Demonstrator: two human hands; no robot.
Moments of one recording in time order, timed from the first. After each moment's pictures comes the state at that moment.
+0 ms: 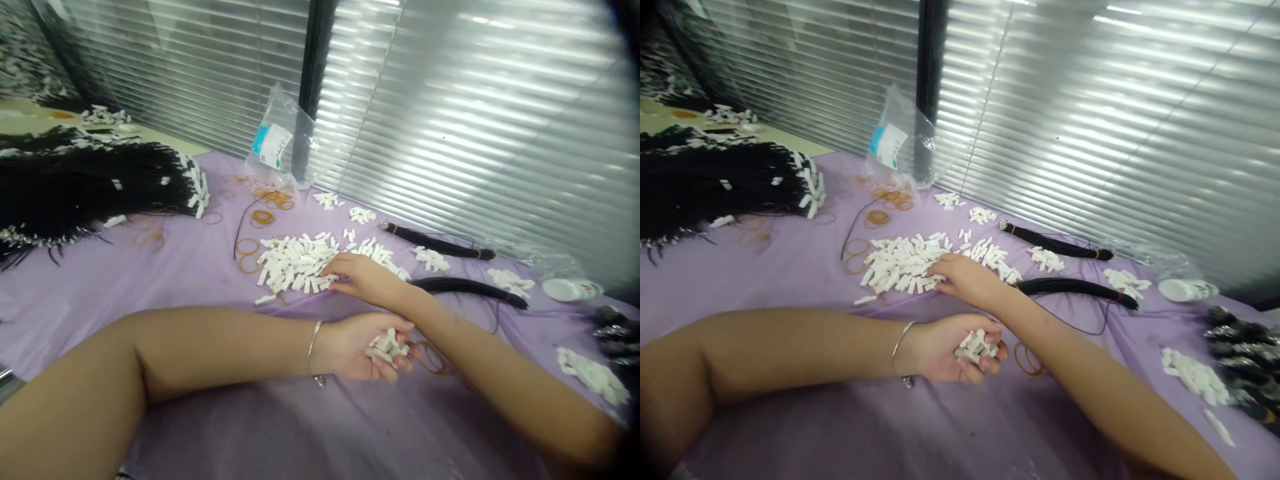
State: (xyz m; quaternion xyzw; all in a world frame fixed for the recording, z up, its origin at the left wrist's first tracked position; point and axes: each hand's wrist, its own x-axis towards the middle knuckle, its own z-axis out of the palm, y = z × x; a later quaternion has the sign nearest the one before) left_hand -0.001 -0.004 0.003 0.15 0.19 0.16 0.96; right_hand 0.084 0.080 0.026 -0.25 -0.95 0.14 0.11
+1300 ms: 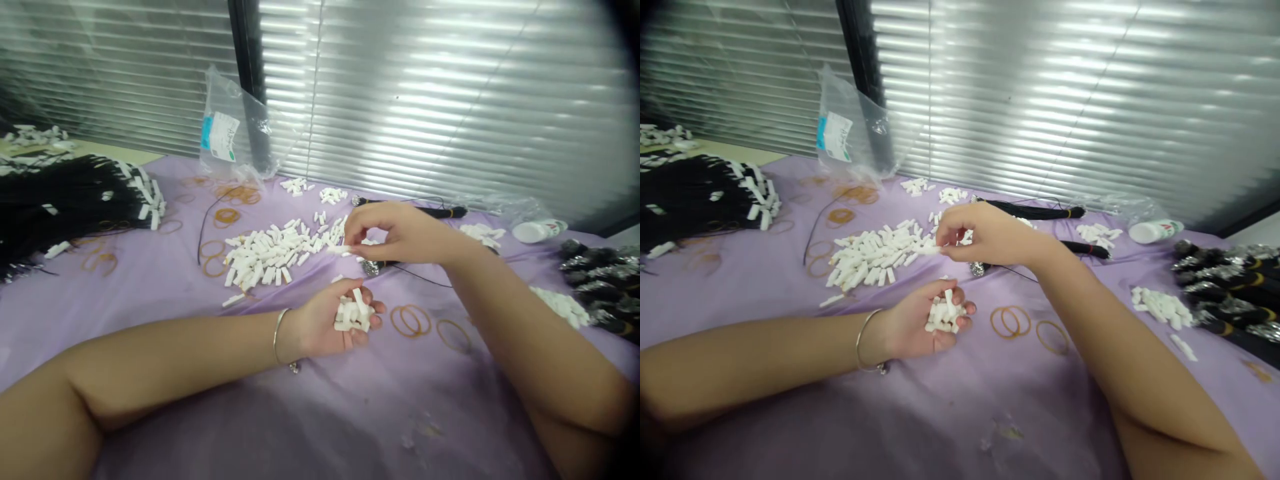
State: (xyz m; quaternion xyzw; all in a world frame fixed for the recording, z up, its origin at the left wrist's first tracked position) left_hand -0.002 -0.002 0.006 0.10 0.22 0.21 0.95; right_hand 0.158 0.067 0.088 -0.24 -0.93 0.19 0.19
